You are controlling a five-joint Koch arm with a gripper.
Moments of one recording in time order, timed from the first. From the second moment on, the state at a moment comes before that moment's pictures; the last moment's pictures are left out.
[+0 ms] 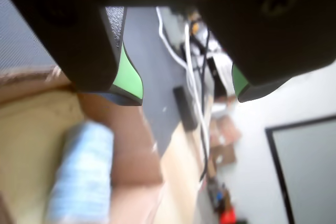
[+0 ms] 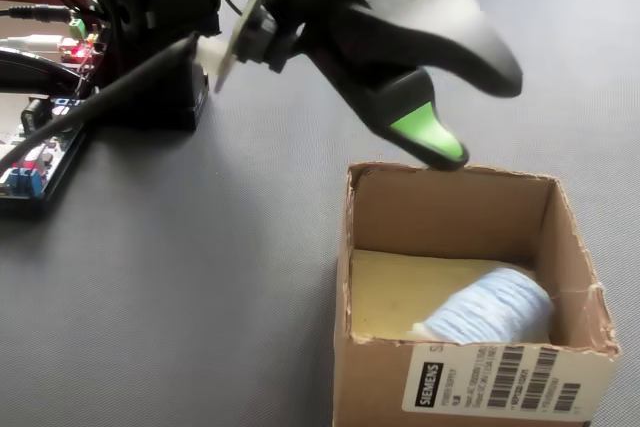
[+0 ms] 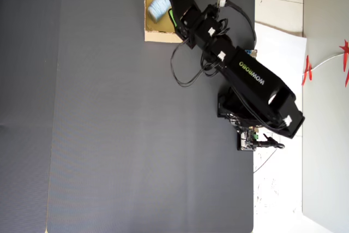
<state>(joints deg) 40.4 110.2 134.5 -3.8 90.4</state>
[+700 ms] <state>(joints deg) 8.8 130.6 168.0 -8.5 94.9</state>
